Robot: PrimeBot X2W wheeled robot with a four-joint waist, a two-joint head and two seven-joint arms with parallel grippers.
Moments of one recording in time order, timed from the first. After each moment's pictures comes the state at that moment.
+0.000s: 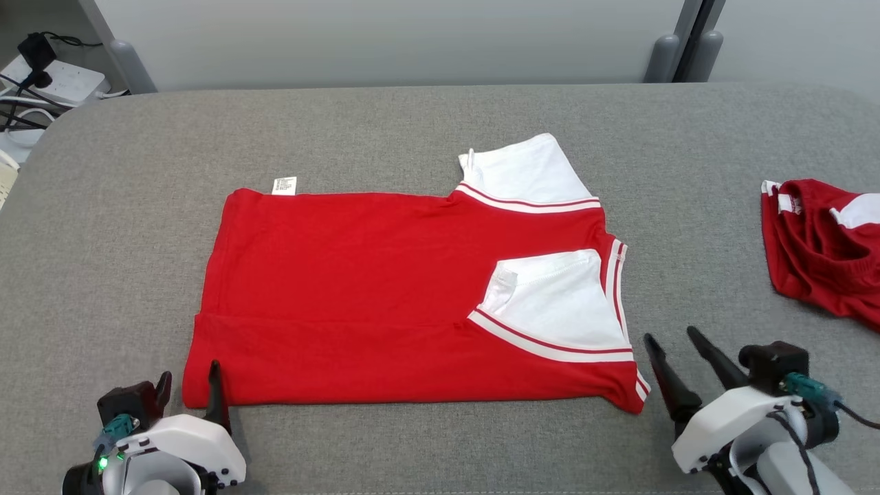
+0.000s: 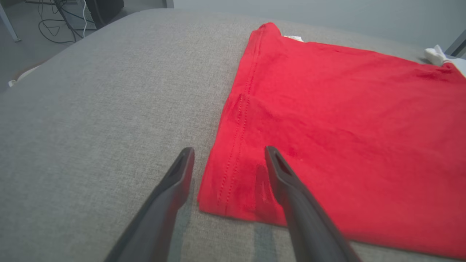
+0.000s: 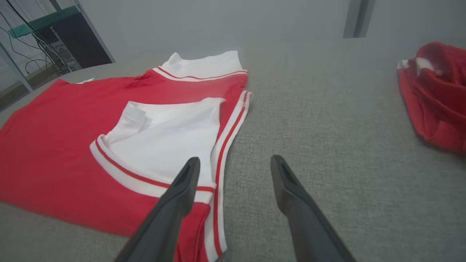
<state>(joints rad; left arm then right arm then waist) -0.30 0.04 0.23 0.86 -0.09 -0.06 -0.26 -0.32 -0.24 0.46 0.65 0.55 0.13 -0.26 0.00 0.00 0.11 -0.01</state>
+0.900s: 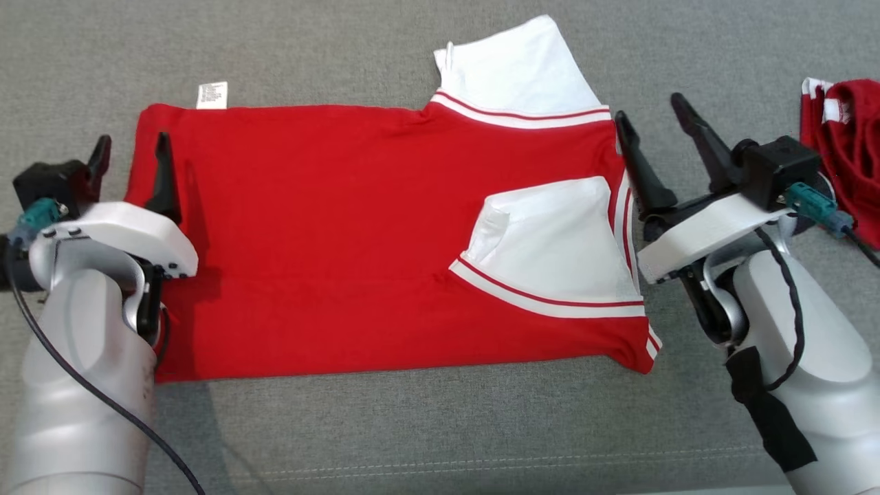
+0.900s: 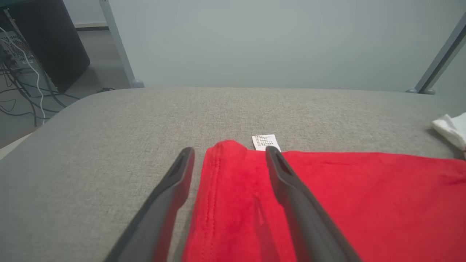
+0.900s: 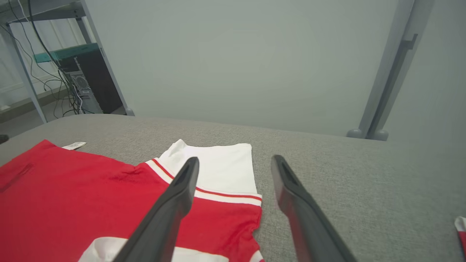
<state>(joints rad) -0.74 0.13 0.16 0.88 -0.06 -0.10 -0.26 -0.71 -0.18 0.37 0.58 0.38 0.13 -0.26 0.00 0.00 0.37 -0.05</state>
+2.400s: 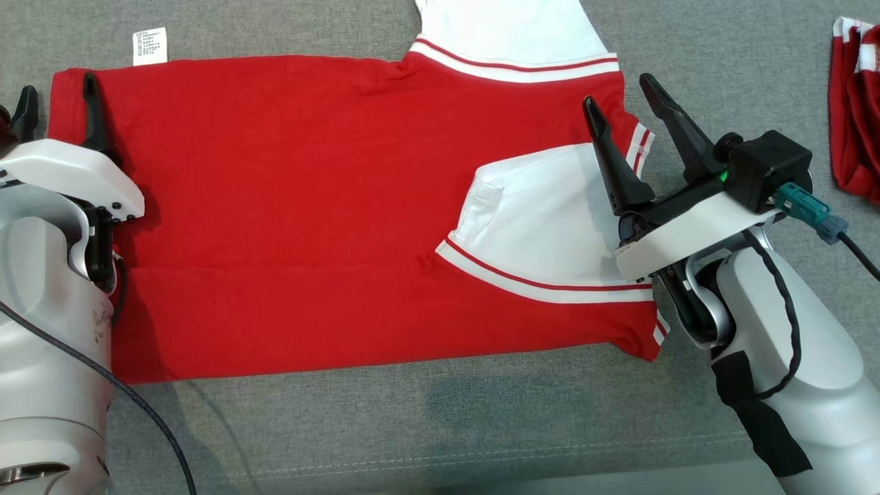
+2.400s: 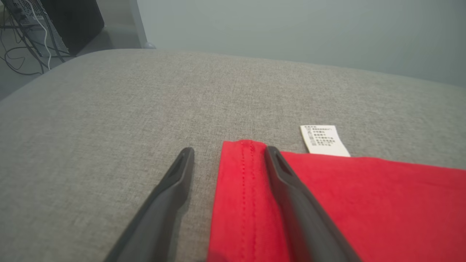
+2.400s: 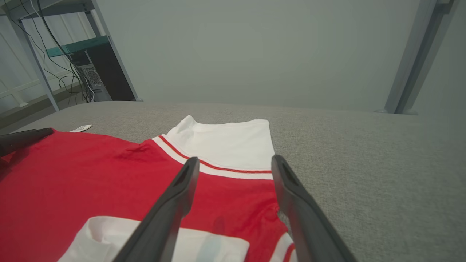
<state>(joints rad) -0.95 0.21 0.18 1.07 -0.13 -0.05 -0.26 -0.70 -0.17 0.42 0.43 0.40 0.13 -0.26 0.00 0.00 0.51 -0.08</state>
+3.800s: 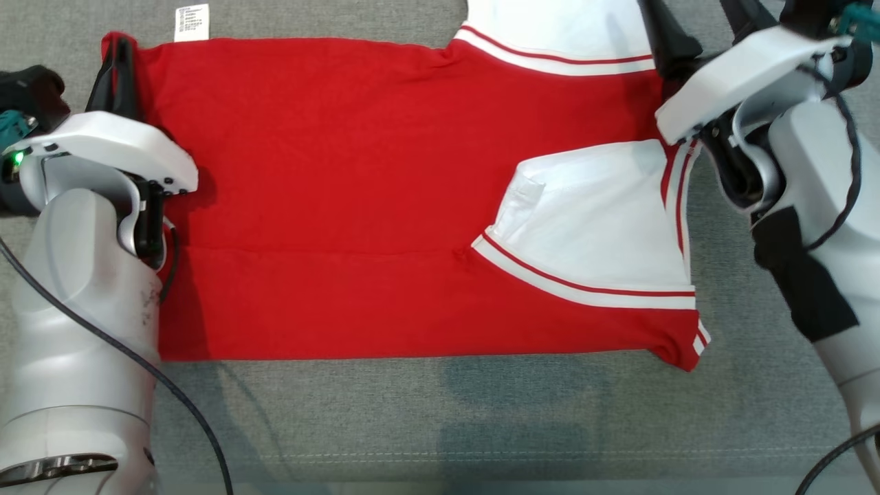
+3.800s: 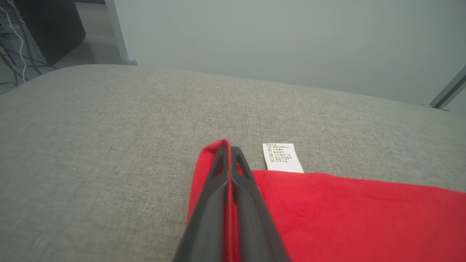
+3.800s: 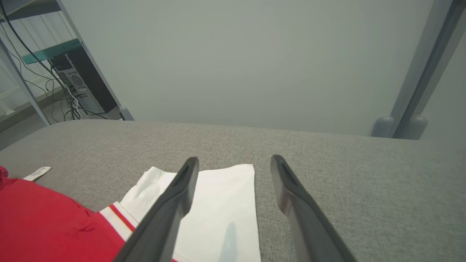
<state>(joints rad) -0.96 0.13 0.14 0.99 -0.16 -0.10 -0.26 -1.07 -0.20 0.51 0.73 0.58 0.13 -0.19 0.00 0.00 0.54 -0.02</state>
